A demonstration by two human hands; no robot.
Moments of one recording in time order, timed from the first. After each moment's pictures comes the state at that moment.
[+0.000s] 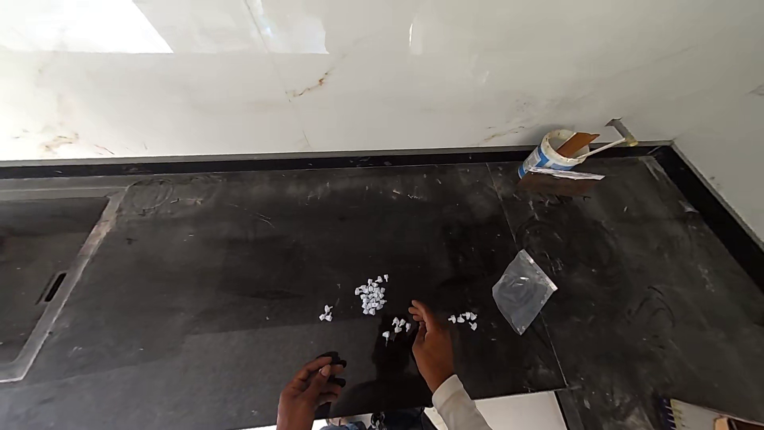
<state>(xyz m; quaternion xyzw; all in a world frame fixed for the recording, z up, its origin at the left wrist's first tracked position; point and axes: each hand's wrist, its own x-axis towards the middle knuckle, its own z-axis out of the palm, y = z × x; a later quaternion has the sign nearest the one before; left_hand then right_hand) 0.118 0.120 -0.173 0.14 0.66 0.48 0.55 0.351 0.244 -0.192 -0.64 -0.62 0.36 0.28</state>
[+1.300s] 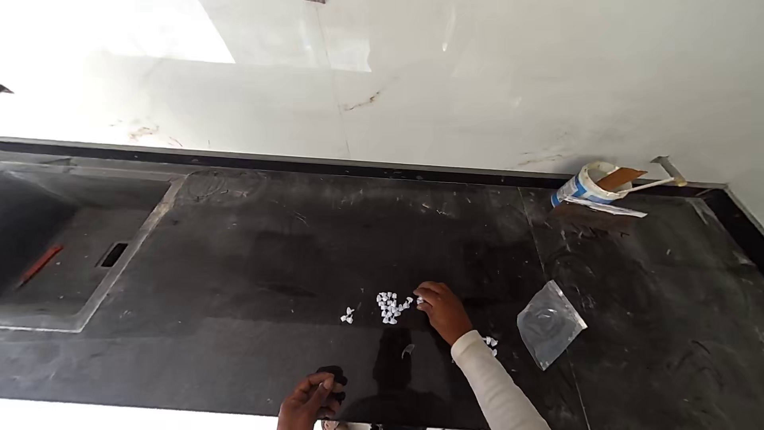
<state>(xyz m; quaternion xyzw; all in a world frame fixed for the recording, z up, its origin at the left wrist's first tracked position) 0.106 0.095 -0.167 0.11 0.66 0.51 0.54 0.346 0.353 -0.182 -0.46 -0.83 0.30 0.07</state>
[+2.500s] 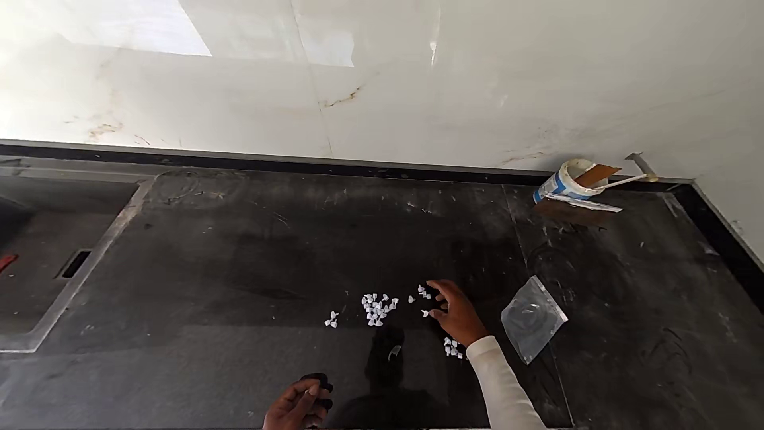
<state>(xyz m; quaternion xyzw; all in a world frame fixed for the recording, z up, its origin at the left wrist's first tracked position) 0.106 0.096 -0.175 0.11 0.67 0.49 0.55 0.396 0.362 -0.165 -0.57 -0.70 0.43 0.07</state>
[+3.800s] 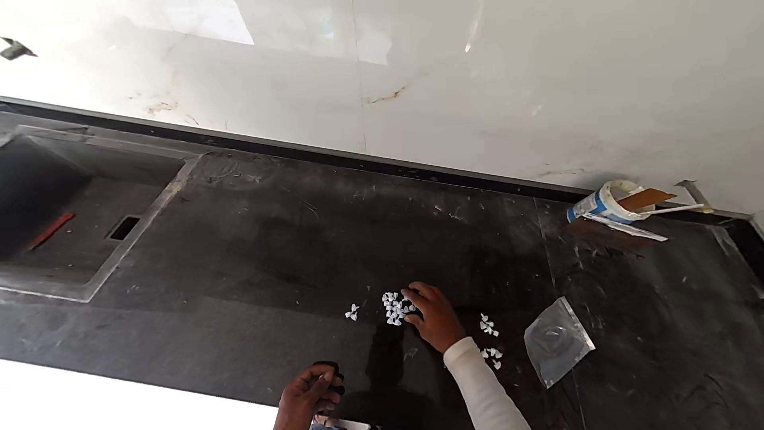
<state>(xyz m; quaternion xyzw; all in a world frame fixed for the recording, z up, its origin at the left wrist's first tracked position) 0.100 0.098 -0.179 0.08 0.66 0.50 0.55 0.317 0.348 -0.170 -0.42 -0.85 0.32 -0.01</state>
